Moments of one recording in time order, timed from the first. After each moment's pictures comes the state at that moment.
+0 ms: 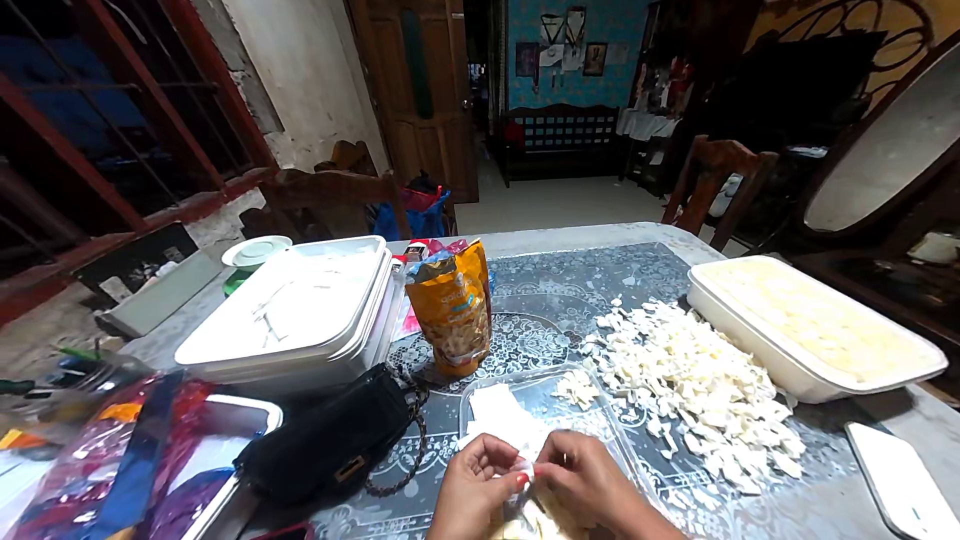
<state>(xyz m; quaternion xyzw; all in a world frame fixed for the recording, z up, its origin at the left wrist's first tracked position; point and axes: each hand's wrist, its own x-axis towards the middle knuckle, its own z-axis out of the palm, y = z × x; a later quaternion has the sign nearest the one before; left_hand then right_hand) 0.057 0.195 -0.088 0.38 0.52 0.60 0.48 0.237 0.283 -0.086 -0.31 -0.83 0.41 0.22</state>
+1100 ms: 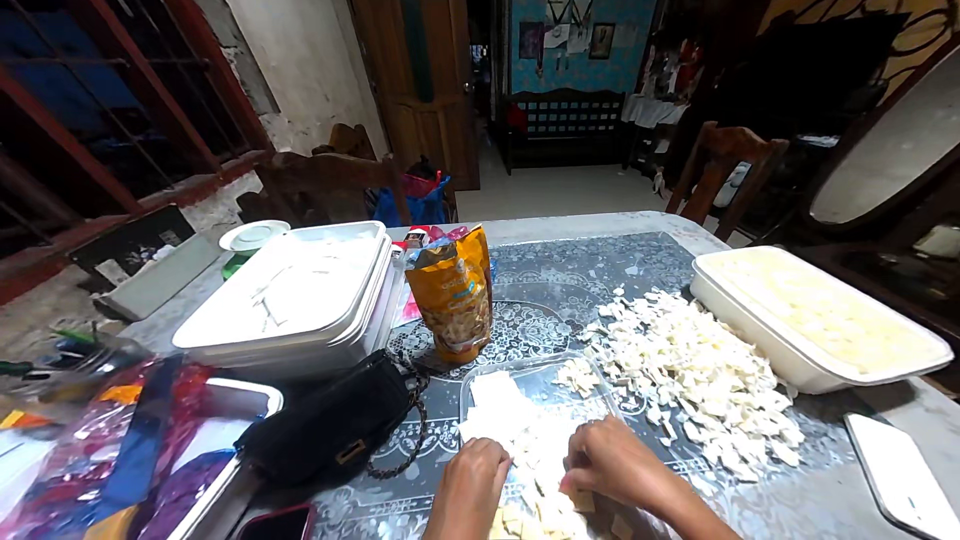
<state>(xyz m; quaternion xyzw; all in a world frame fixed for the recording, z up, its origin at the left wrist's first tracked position) 0.052 0.192 -0.109 0.68 0.66 0.30 0.10 0.251 0.302 -0.053 -0.36 -0.88 0.28 -0.12</state>
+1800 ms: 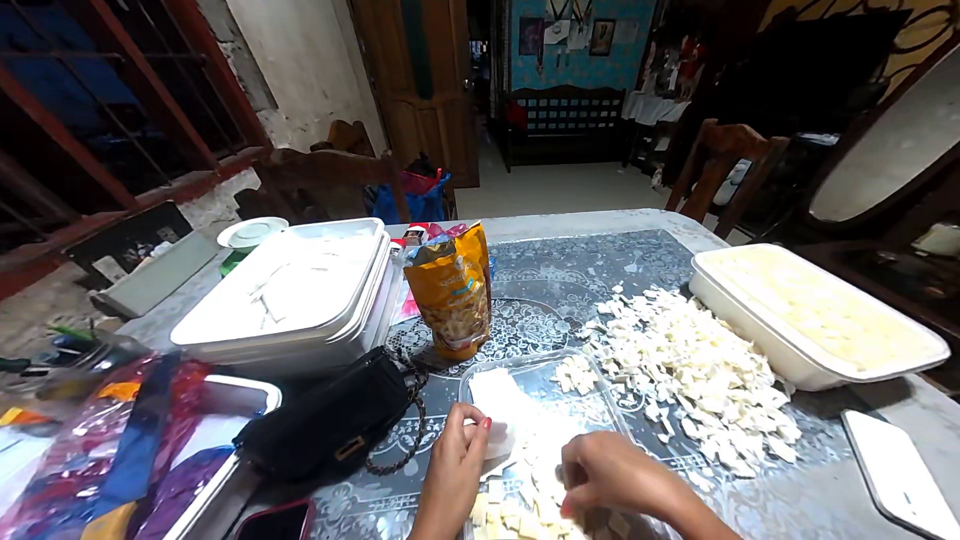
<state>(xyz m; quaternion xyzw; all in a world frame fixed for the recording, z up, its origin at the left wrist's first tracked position) 0.044 0.199 -0.098 0.48 0.66 0.50 0.28 0.250 0.297 -0.048 -0.33 -0.86 0.35 -0.15</state>
